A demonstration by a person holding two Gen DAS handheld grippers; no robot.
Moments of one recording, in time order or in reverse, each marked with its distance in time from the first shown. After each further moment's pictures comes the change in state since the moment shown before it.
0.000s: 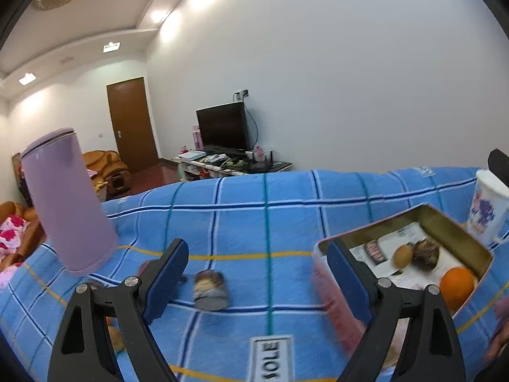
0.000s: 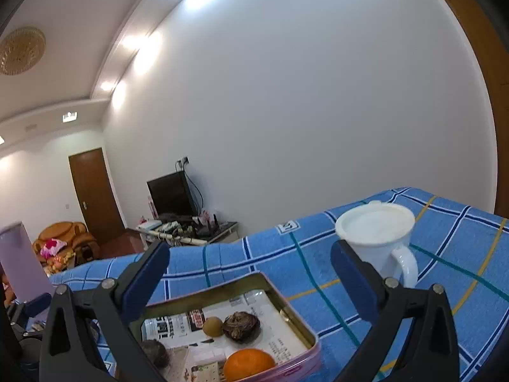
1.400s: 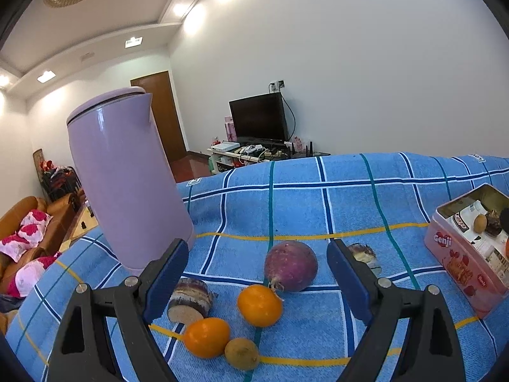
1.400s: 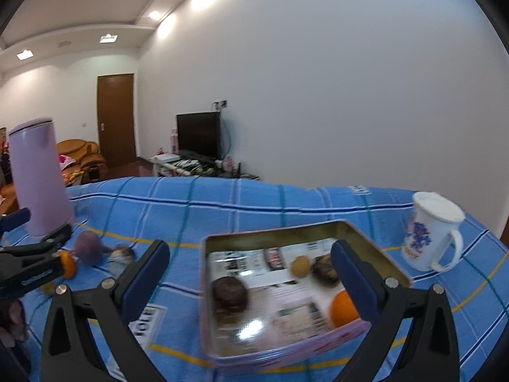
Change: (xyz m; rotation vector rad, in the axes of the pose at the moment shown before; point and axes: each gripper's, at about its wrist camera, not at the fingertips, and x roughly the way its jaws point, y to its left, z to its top) left arm 0.011 0.131 -0.023 -0.012 0.031 0.110; right arm 0.005 0.125 -0.058 -0.286 0.206 0.064
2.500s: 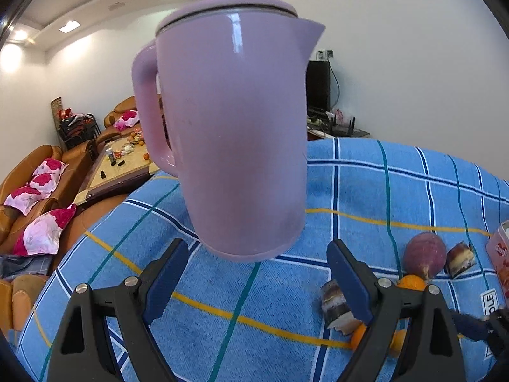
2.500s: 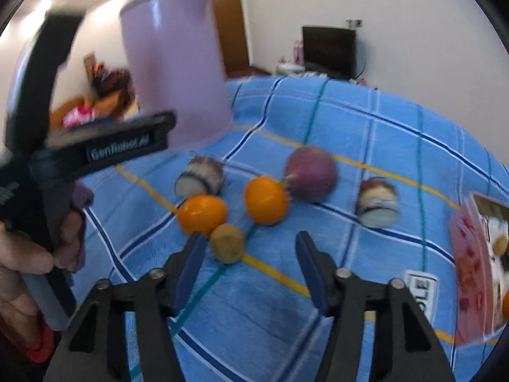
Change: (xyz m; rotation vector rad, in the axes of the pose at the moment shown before) left arm 0.041 0.140 -0.003 -0.141 0.201 0.075; right arm 0.047 0.206 -0.029 -0.232 0.449 0.499
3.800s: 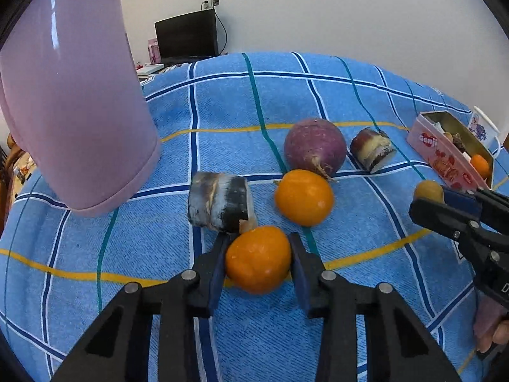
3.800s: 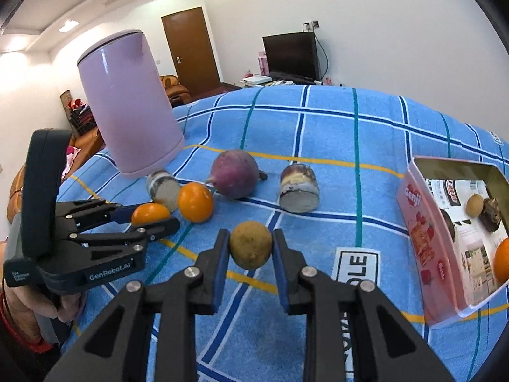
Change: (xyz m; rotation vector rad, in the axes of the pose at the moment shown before) left arm 0.017 -0.064 -0.040 0.274 0.233 -0.435; right arm -0.037 -0.059 -0.024 0.179 -0.111 -0.043
